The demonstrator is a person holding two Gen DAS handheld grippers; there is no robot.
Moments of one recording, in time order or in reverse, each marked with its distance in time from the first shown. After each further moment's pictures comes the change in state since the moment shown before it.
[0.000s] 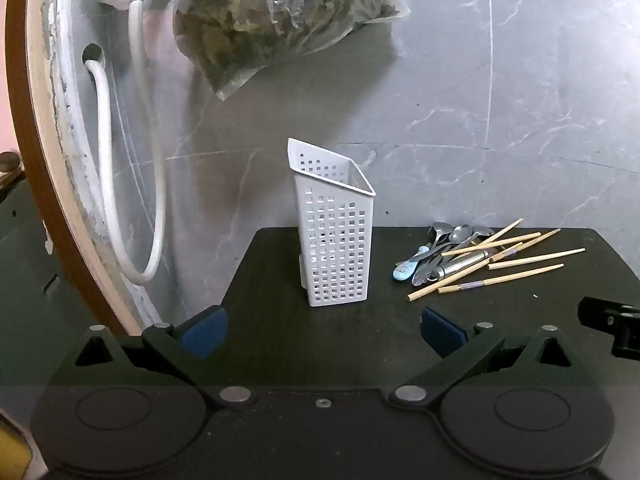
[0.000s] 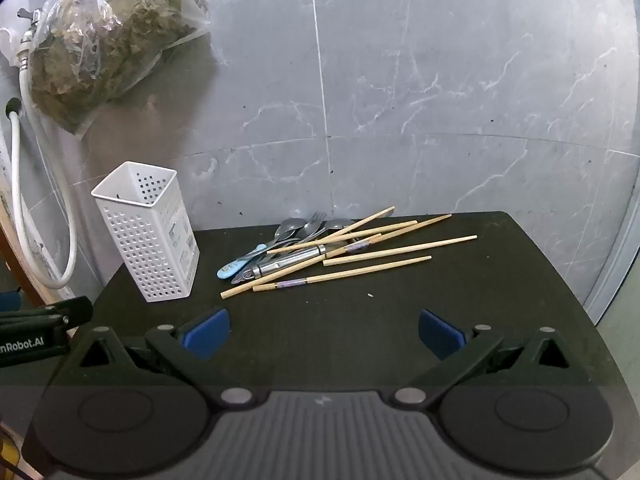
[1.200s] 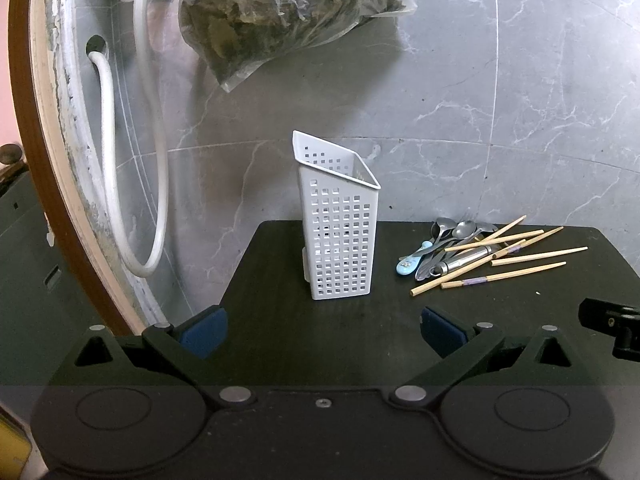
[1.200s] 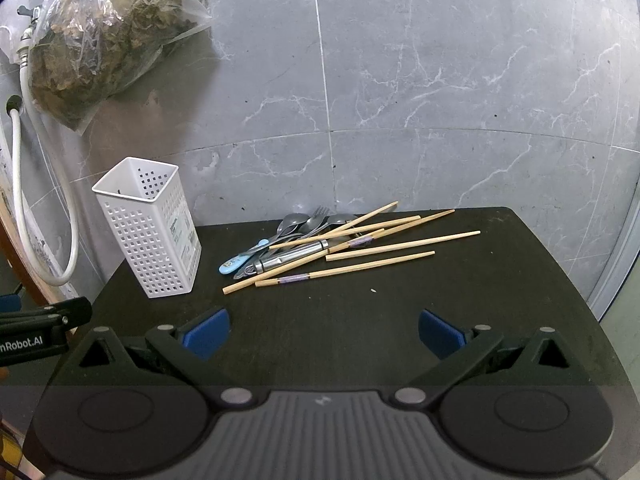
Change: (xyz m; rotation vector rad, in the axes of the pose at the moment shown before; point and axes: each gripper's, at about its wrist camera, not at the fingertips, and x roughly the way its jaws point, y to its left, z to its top) left arm 0.003 0.003 -0.001 -0.010 0.007 -0.001; right arm 0.003 0.002 -0.001 0.004 0.007 -0.003
